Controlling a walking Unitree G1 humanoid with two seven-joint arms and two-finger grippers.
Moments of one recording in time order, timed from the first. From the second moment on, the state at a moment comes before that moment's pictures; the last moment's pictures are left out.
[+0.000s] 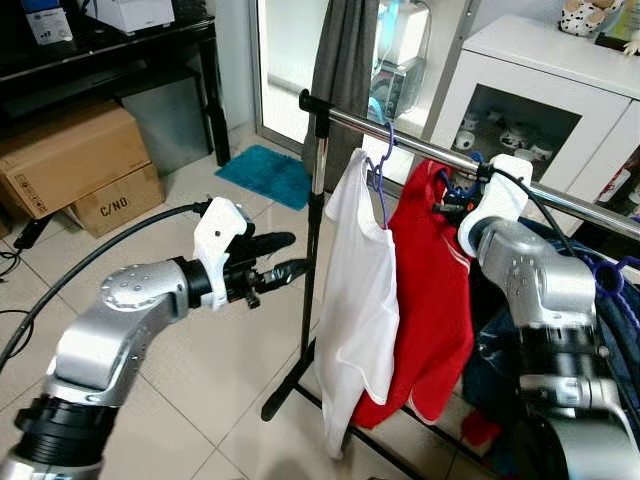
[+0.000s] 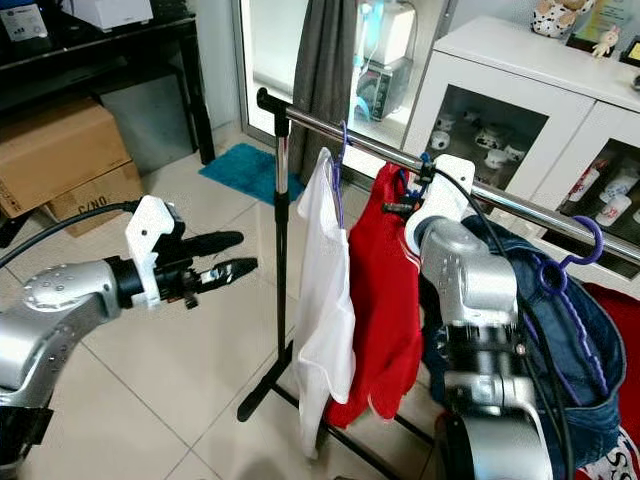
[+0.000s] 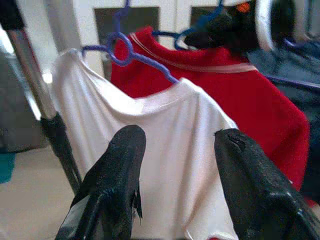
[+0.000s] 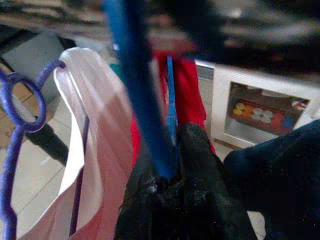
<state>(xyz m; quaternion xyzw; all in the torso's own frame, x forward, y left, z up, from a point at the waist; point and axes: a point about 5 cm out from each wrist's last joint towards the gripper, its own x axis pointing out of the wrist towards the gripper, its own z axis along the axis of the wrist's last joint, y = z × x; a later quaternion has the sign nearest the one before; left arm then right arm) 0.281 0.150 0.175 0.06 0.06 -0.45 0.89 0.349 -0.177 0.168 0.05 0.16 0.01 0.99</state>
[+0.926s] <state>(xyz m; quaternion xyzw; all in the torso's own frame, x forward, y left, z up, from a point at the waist) 0.288 0.160 0.158 0.05 0.04 -0.23 0.97 0.307 -0.157 0.174 -0.02 0.06 0.14 0.99</state>
